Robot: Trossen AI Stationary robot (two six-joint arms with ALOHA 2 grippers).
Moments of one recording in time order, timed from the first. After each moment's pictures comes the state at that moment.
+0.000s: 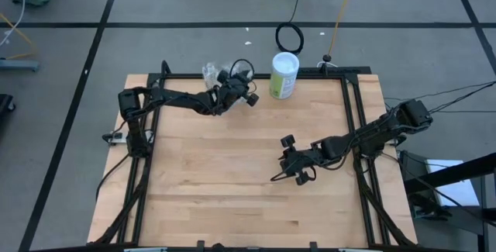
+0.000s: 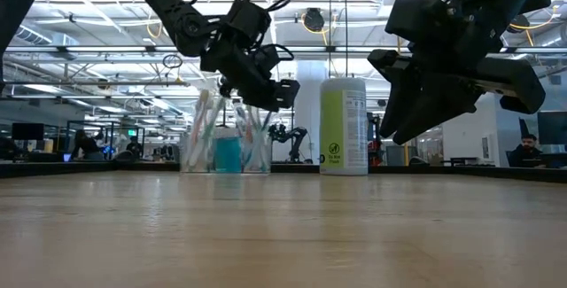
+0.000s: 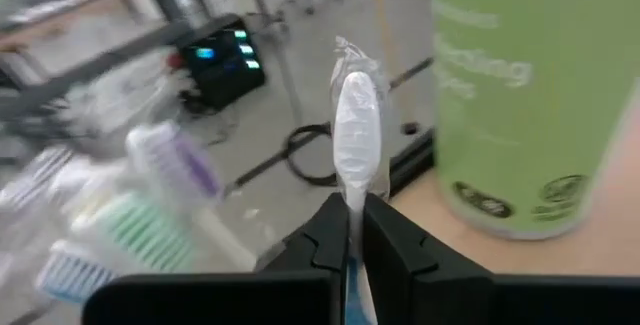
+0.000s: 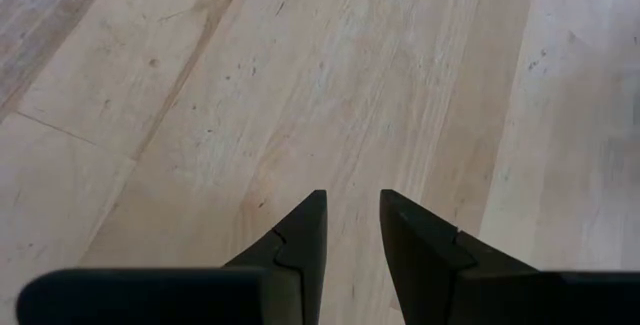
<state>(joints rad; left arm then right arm) 0.36 1.86 1.08 0.39 -0.61 -0.01 0.29 1.48 0.75 -0.19 0.26 -0.29</state>
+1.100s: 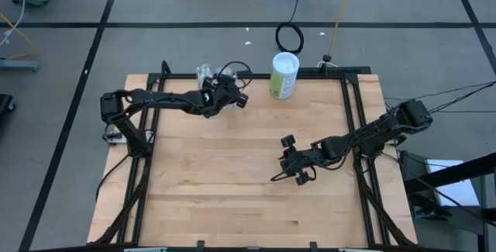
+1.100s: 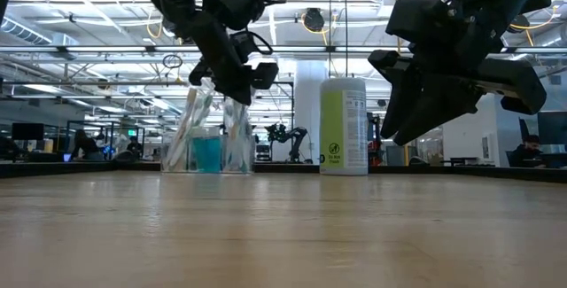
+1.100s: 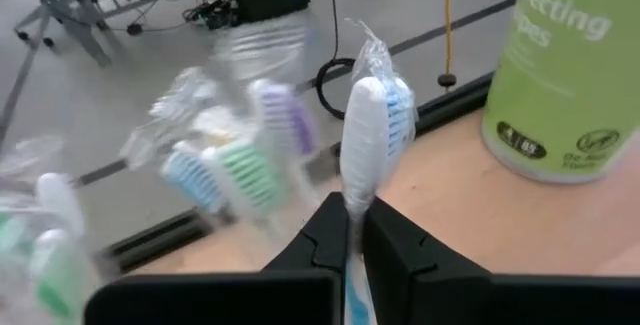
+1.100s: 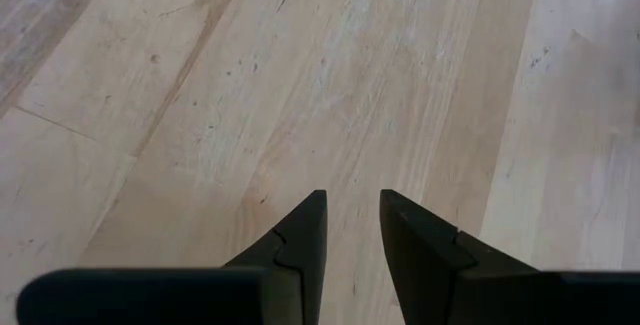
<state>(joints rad) 0.30 1.68 1.08 -0.10 -0.73 -0.40 0.29 1.48 0.75 -0.20 0.26 -0.29</state>
